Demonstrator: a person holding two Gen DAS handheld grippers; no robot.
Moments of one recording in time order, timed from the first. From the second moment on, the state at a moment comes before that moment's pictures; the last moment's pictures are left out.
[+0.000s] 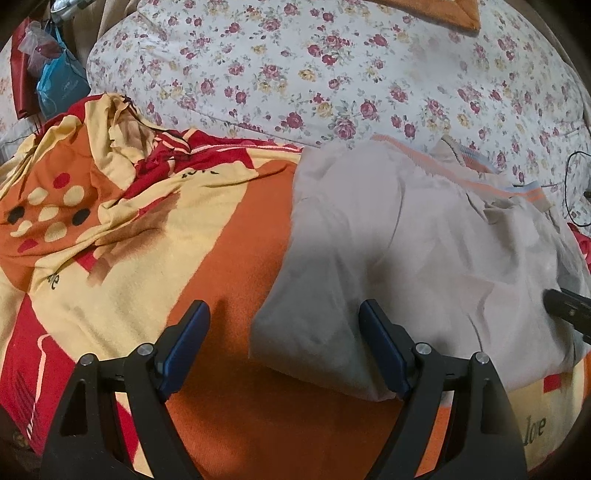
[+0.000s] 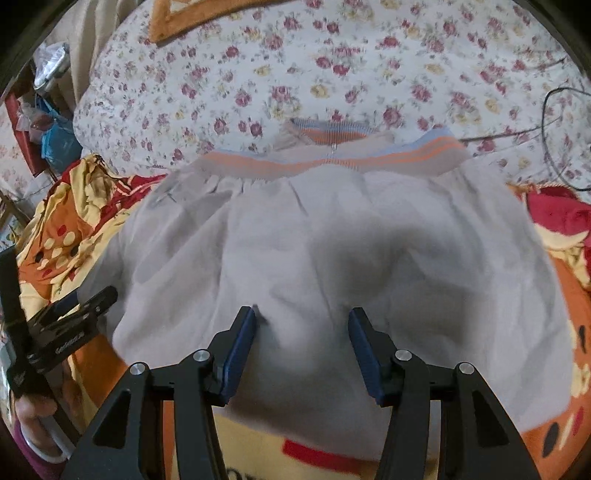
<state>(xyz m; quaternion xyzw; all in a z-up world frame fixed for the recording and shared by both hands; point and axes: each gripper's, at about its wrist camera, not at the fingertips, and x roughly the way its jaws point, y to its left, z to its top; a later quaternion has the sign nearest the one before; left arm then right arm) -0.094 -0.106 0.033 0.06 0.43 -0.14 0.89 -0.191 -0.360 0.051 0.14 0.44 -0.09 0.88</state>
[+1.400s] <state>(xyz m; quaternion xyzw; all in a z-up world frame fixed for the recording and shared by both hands) -0.079 -0.094 0.028 -0.02 0.46 -0.17 0.87 -0.204 -0.370 0.053 0.15 0.46 -0.10 0.87</state>
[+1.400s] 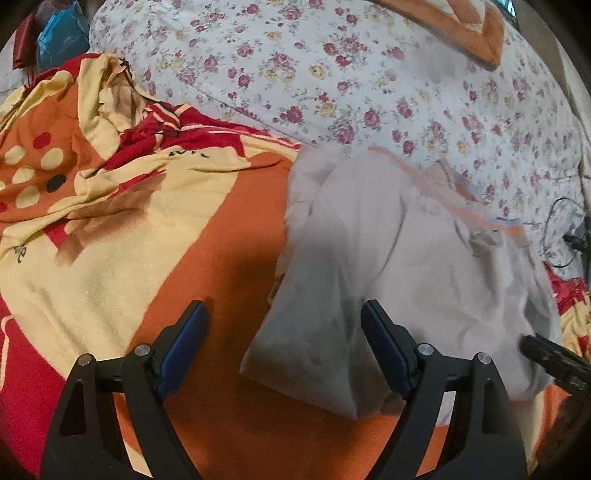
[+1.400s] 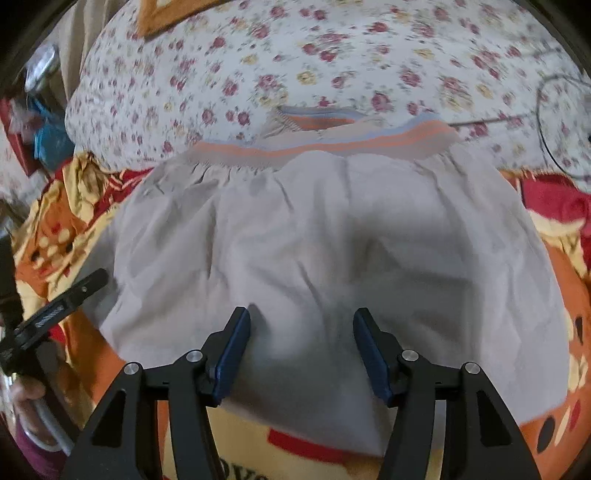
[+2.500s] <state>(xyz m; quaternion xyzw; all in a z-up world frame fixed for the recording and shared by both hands) -0.010 -0.141 0.013 -0.04 0.55 -0.28 0.79 -0.213 -0.387 0.051 0.20 0.45 -0.07 0.87</state>
